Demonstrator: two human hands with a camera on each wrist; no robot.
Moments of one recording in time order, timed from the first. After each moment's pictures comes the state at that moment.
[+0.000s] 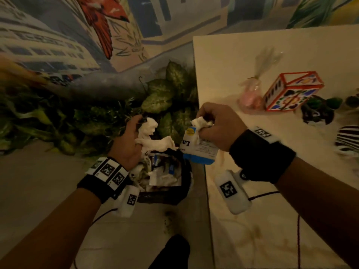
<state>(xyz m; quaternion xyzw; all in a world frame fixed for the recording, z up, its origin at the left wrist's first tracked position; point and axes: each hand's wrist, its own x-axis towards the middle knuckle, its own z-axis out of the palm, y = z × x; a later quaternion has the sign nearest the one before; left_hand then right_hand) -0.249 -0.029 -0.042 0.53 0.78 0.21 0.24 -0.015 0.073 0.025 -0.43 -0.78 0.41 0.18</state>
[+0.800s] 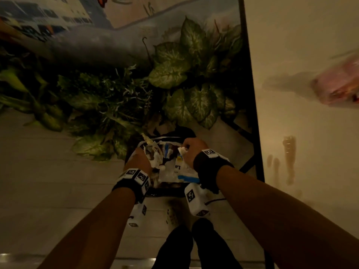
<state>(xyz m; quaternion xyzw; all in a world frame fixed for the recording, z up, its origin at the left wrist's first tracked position) -0.320 -0.033 -0.274 0.31 0.88 -0.05 0.36 -0.161 0.061 -0.220 -0.54 -0.69 0.47 -0.11</state>
